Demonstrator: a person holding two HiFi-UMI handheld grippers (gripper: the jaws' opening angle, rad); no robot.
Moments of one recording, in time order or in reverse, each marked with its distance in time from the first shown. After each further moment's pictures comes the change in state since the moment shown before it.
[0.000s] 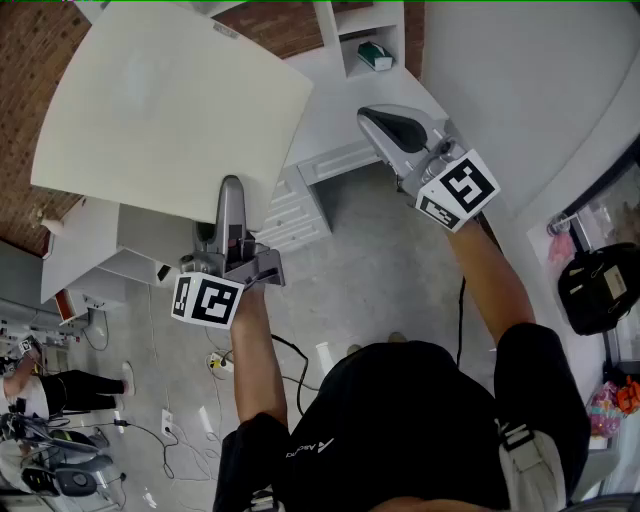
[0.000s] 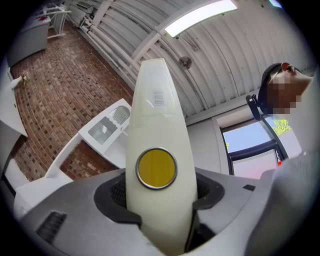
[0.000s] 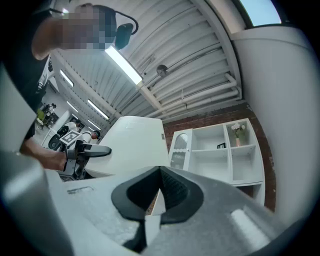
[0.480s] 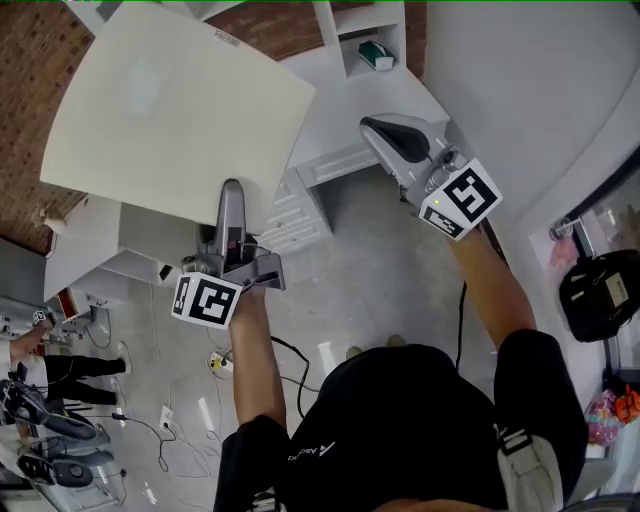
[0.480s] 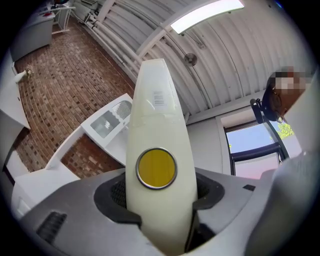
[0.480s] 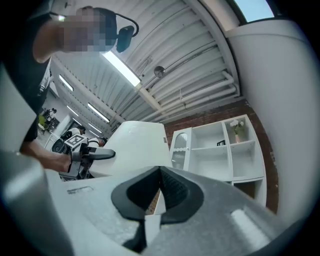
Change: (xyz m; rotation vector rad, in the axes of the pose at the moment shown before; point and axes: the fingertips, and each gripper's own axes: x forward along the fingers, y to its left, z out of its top) left arm 0.019 0.004 -0.026 -0.047 0.024 0.021; right arm -0.014 -0.019 -0.015 0.033 -0.010 0.024
